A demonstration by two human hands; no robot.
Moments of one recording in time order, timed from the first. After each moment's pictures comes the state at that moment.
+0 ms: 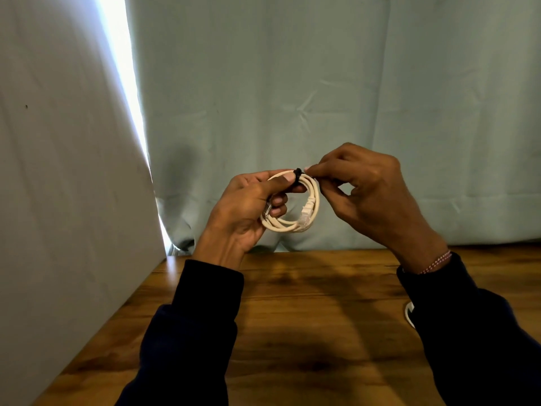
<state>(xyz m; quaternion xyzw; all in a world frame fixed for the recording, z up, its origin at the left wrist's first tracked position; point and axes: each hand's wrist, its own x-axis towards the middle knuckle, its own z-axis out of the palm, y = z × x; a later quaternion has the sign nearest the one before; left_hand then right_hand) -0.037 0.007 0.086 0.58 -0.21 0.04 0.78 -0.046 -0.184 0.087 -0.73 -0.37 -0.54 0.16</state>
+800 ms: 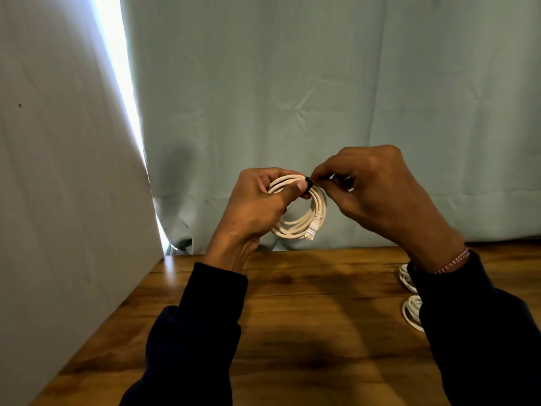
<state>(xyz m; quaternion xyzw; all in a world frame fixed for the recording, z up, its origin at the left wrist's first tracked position) -0.040 -0.003 0.079 0.73 -0.24 0.22 0.60 -0.062 -0.189 0.098 -0.79 -0.34 -0.48 0.13</state>
